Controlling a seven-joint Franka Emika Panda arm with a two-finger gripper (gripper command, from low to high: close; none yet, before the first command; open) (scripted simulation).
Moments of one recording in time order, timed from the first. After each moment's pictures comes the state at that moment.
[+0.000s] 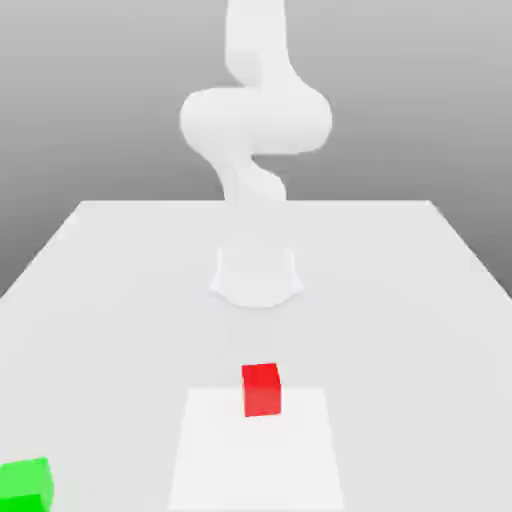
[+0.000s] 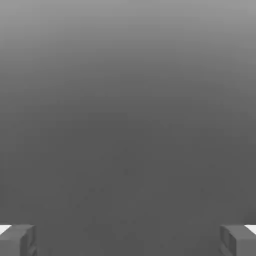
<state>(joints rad) 0.00 -0.74 0.00 -2.37 0.00 2.35 0.79</state>
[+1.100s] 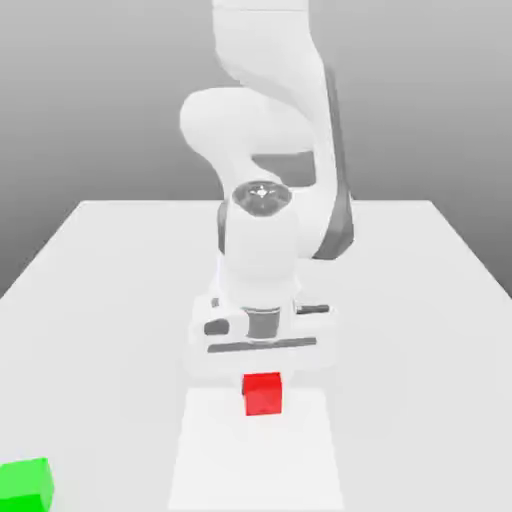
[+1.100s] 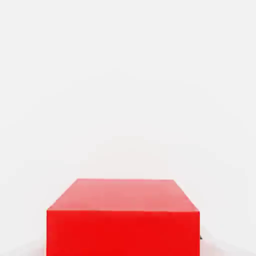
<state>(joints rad) 0.02 0.12 0.00 -2.91 0.00 3.03 0.69</state>
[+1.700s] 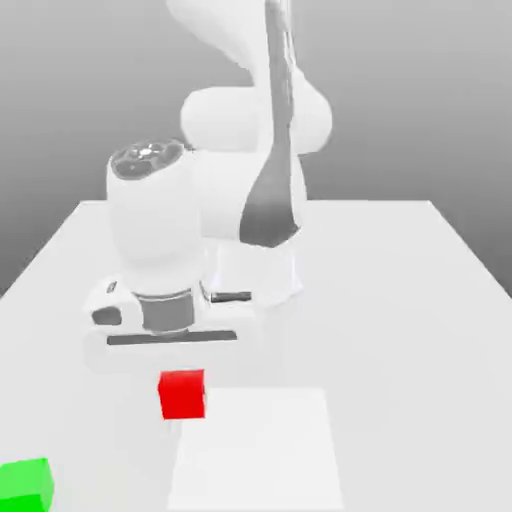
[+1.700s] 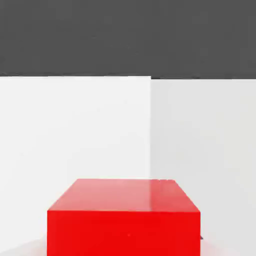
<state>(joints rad) -0.16 0.14 -0.12 -2.53 0.12 2.63 0.41</state>
